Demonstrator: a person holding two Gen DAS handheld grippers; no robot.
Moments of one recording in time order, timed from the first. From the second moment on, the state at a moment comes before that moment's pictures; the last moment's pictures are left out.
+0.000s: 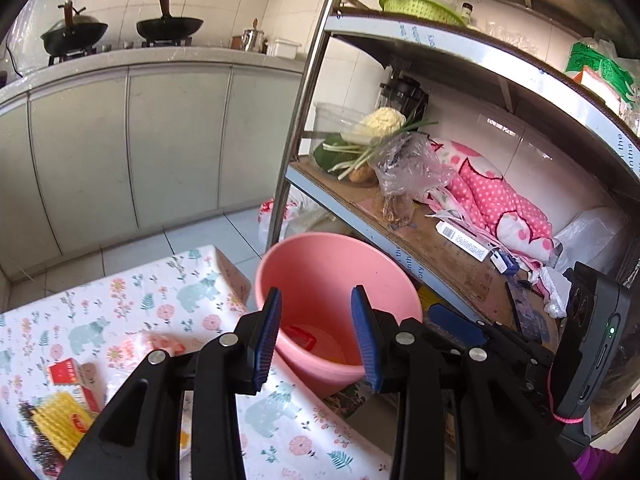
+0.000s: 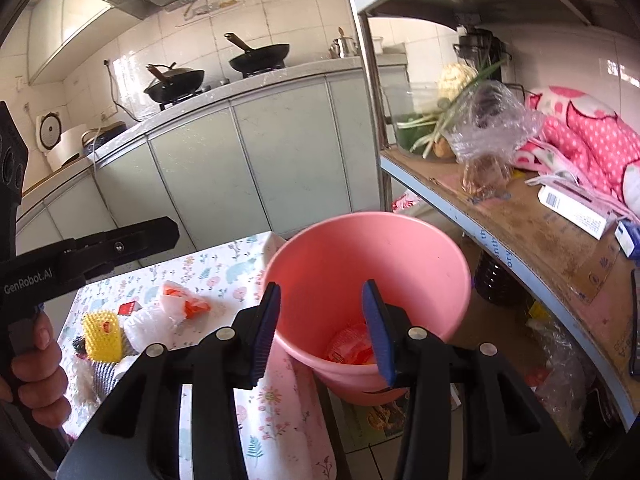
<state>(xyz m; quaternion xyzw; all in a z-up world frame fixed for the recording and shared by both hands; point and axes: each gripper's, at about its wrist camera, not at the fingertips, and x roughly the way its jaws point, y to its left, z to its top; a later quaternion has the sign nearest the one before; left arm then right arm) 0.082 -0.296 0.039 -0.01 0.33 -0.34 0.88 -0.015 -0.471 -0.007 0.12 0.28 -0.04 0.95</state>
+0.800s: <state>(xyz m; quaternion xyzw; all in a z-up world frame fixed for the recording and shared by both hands) 0.021 -0.057 0.064 -0.03 0.32 -0.14 0.94 -0.016 -0.389 -0.005 0.09 0.30 0.07 0.95</state>
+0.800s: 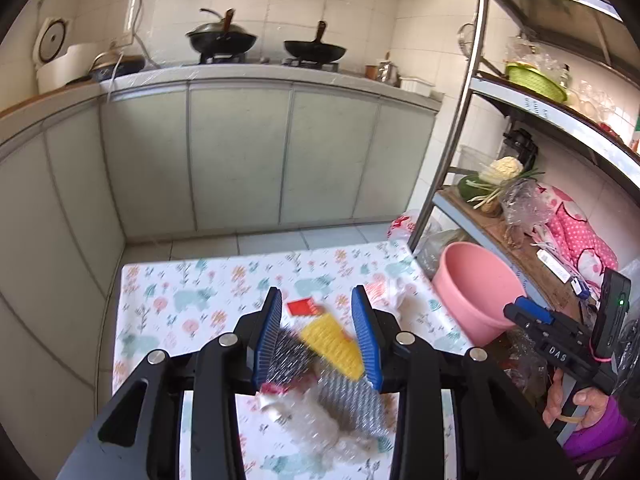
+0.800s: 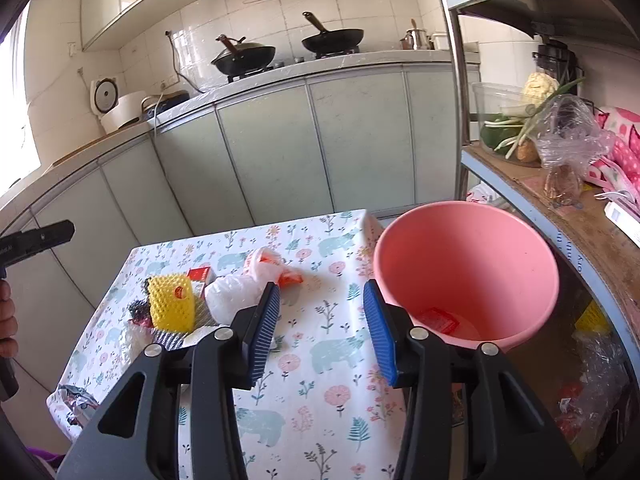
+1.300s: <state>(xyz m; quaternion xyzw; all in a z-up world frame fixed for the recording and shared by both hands) 0.013 -0.051 -0.006 -0.06 0.42 -0.15 0.89 -0.009 -0.340 -0.015 0.07 0.33 0.13 0.93</state>
